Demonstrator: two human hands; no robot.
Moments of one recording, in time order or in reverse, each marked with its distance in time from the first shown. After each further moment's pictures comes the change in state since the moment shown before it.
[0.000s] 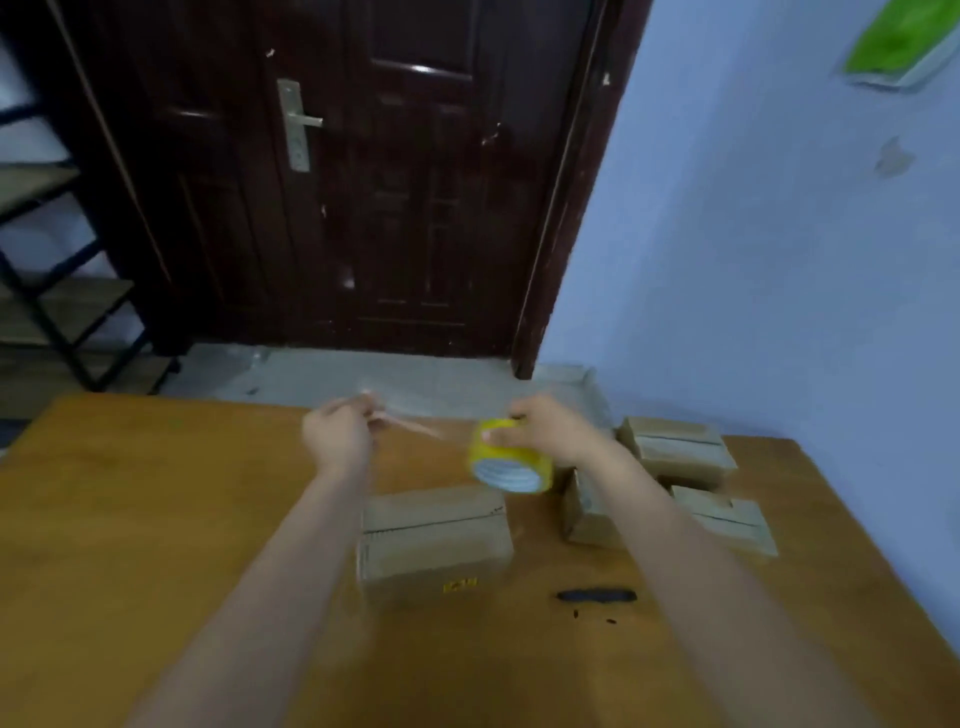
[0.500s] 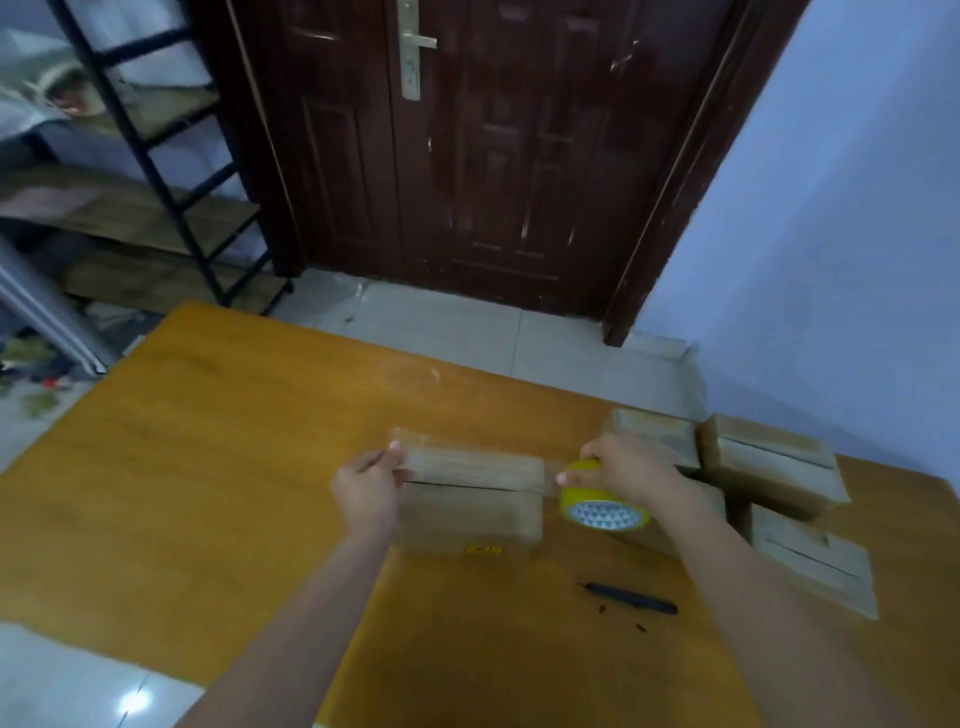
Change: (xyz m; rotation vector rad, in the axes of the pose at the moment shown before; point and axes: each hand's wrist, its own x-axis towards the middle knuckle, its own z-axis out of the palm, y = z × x) left_hand -0.013 -0.103 -0.031 0.108 0.231 -0.045; right_hand 0.008 0.092 0.010 -0.529 -0.224 -0.006
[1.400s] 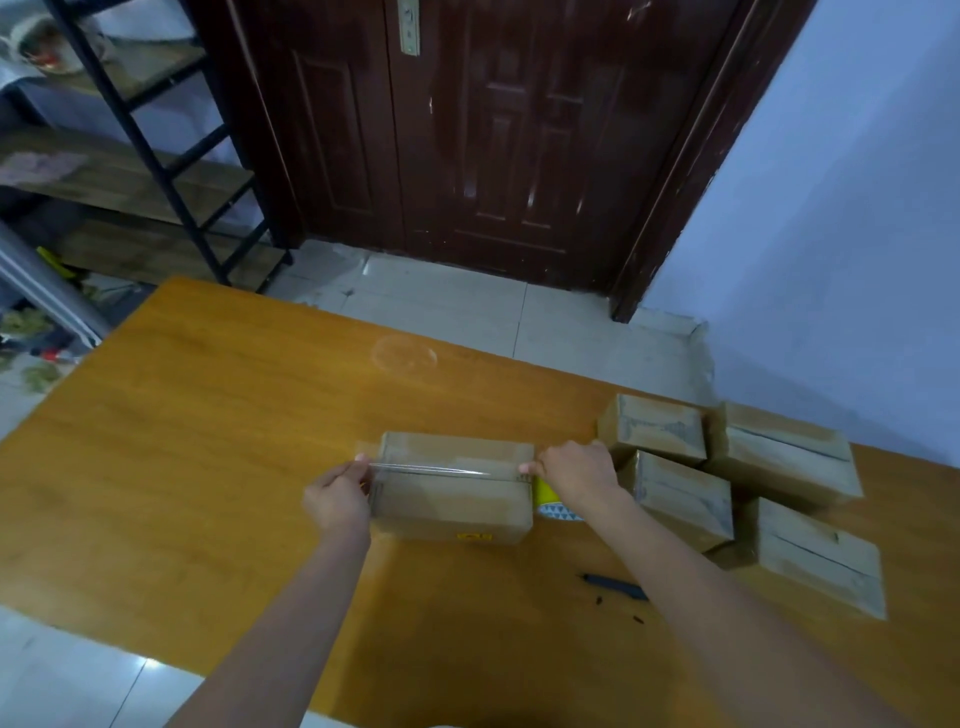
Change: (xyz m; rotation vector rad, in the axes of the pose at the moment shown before) left_hand 0.033 -0.039 -0.009 -0.079 0.237 -0.144; right_hand 0.048 -0.025 0.058 -0.294 -0.028 0.008
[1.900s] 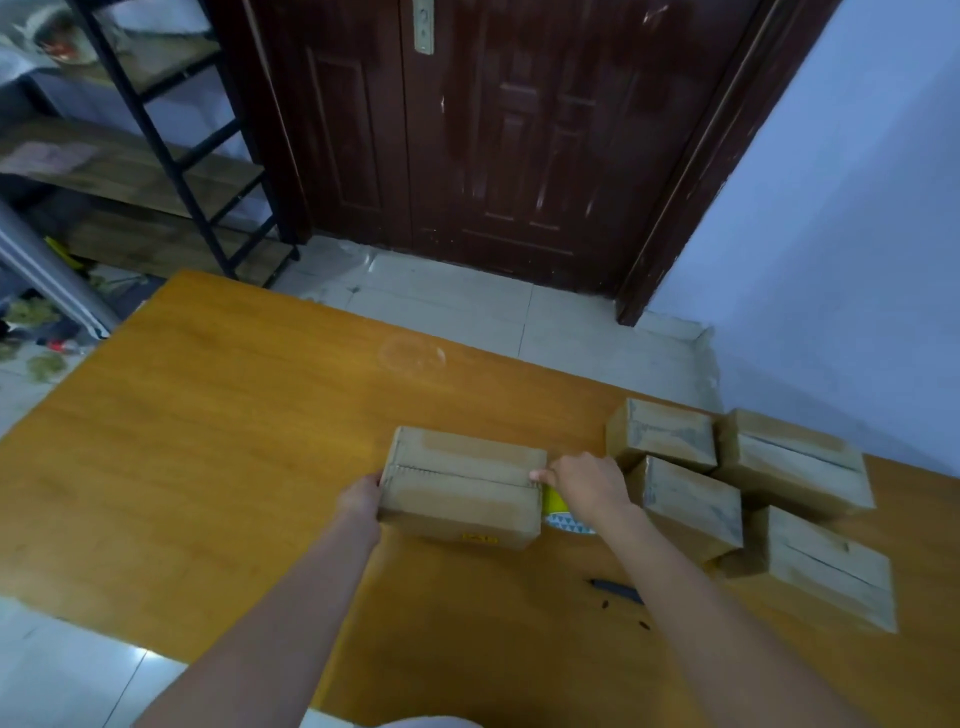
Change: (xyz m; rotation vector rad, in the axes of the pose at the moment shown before) left_hand 0.011 -0.007 0.008 0.190 -0.157 -0.361; right_hand -0.012 -0.001 0.003 0.141 -0.055 0.010
